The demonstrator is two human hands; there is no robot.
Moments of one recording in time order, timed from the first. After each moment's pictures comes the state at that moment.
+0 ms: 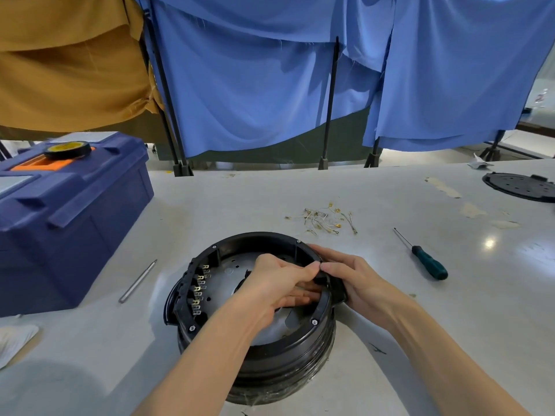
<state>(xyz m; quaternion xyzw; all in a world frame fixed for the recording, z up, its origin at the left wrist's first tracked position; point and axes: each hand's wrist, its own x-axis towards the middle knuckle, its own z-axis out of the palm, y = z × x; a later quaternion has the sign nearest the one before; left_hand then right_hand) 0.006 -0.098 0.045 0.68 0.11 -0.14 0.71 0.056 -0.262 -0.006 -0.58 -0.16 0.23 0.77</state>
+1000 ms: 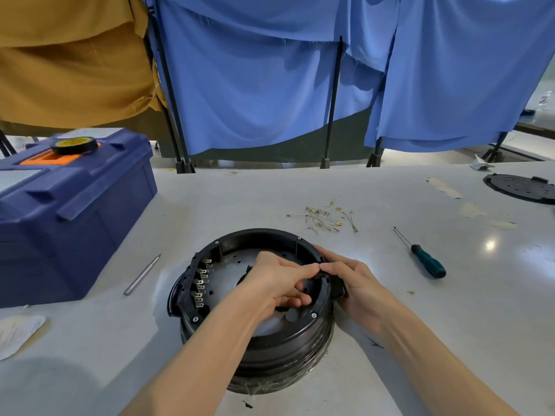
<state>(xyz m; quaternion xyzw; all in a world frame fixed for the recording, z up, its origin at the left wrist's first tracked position) 0.009 -0.097 0.041 0.74 0.14 -0.13 0.64 0.044 -0.256 -0.015 -0.55 -0.11 0.20 0.81</state>
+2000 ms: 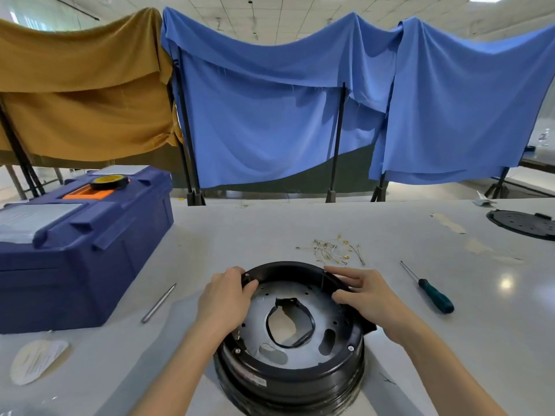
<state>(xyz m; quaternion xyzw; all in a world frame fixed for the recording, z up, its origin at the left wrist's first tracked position) 0.014 -0.015 0.035 0.96 0.11 0.10 0.25 0.050 -0.263 0.028 -0.78 -0.10 0.07 0.61</state>
